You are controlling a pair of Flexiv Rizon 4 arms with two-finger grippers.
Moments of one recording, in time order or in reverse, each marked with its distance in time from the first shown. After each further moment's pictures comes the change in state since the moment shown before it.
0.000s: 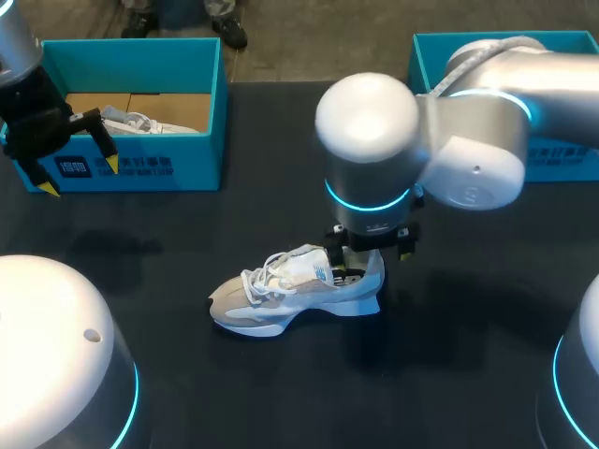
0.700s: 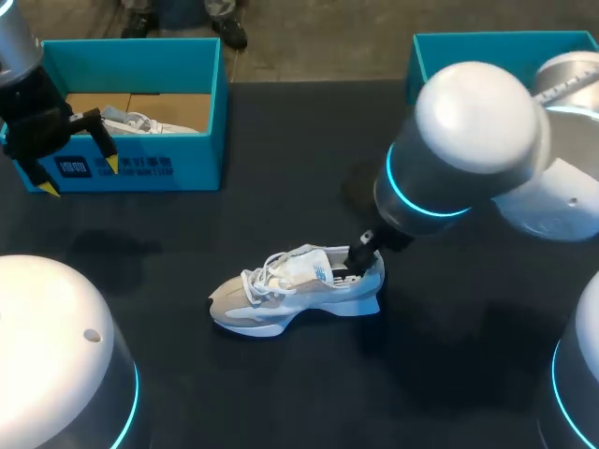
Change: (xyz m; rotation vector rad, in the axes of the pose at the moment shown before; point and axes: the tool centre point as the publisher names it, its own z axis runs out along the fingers) left arm 0.000 0.000 0.000 0.000 0.000 0.000; right arm -0.013 -0.006 -0.057 -0.195 0.143 -0.622
